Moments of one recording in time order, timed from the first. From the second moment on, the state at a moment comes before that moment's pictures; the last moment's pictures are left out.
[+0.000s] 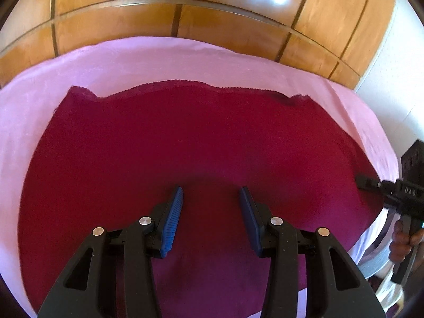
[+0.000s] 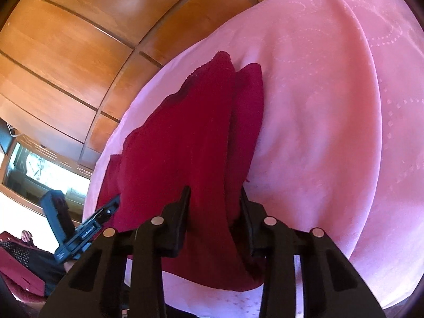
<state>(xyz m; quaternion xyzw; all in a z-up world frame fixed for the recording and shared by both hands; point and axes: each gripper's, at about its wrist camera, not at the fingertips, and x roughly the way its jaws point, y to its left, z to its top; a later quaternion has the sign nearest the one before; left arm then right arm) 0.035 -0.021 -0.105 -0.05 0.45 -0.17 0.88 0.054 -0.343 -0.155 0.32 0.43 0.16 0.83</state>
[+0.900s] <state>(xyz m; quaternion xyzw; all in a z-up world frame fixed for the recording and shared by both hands) 0.013 0.138 -0.087 -0.30 0.42 -0.19 0.84 0.104 -0.102 -0.050 0.20 0.39 0.37 0.82</state>
